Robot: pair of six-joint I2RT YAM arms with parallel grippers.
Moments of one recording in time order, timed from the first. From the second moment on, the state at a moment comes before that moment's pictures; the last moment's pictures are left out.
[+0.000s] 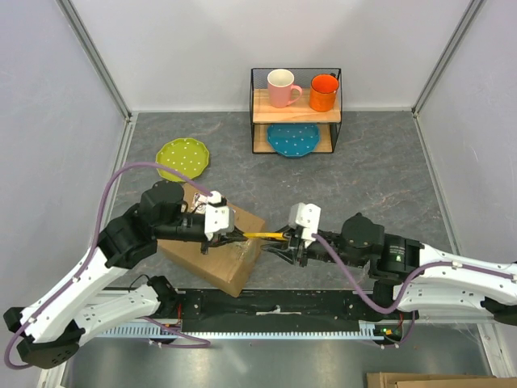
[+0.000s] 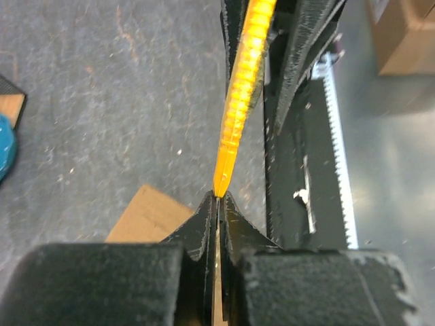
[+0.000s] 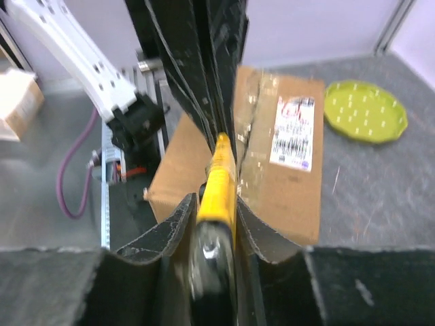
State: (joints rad) left arm -0.85 0.78 1.05 -0.71 0.59 0.41; right arm 1.33 0.86 0.89 -0.15 0.00 -0.02
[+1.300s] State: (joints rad) left arm -0.68 0.85 1.12 -0.47 1.02 0.07; right arm 1.21 0.86 0.87 0.28 -0.12 0.06
